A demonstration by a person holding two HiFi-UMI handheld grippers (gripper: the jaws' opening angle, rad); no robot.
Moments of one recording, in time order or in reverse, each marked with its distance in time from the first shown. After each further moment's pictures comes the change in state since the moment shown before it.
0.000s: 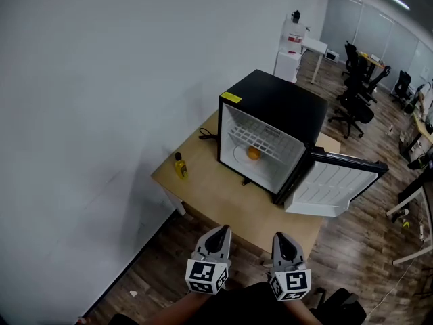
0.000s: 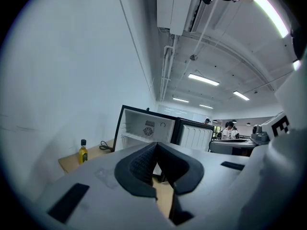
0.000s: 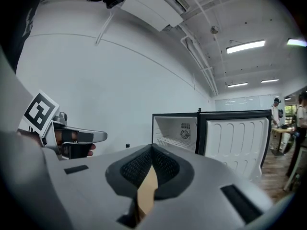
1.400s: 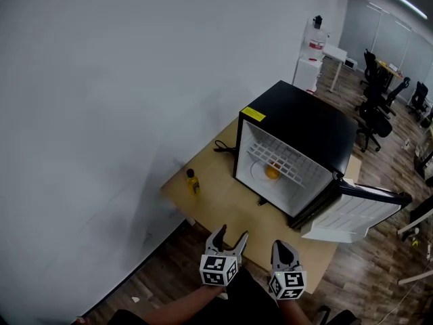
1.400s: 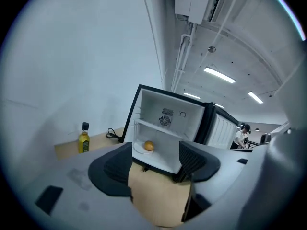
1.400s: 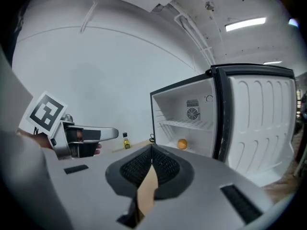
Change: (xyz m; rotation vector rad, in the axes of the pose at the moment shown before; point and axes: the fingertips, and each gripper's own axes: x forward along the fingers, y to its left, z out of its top) left arm 0.109 0.090 -0.061 -0.118 0.083 0.066; right arm 0.129 -0.009 -0.076 0.097 0.129 0.047
